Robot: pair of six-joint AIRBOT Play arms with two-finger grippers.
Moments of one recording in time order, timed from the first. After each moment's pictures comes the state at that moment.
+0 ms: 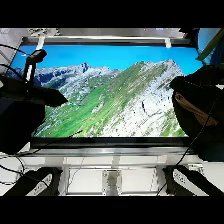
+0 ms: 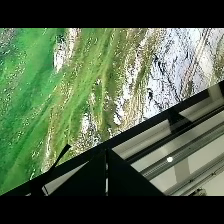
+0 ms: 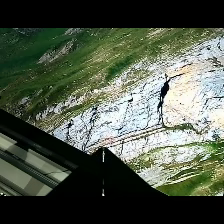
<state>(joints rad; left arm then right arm) -0.11 -0.96 1.30 1.14 -1.48 -1.35 -0.17 -1.07 1.76 -1.03 1.76 1.30</state>
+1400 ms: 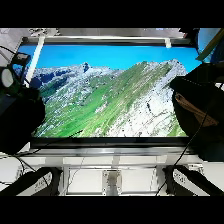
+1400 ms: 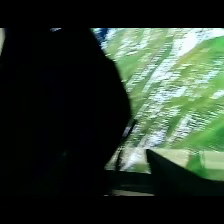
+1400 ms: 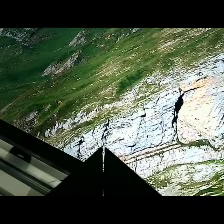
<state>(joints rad) 0.02 -1.16 1.30 1.92 -1.35 -1.44 -0.17 -1.09 1.74 -1.03 1.70 1.30</state>
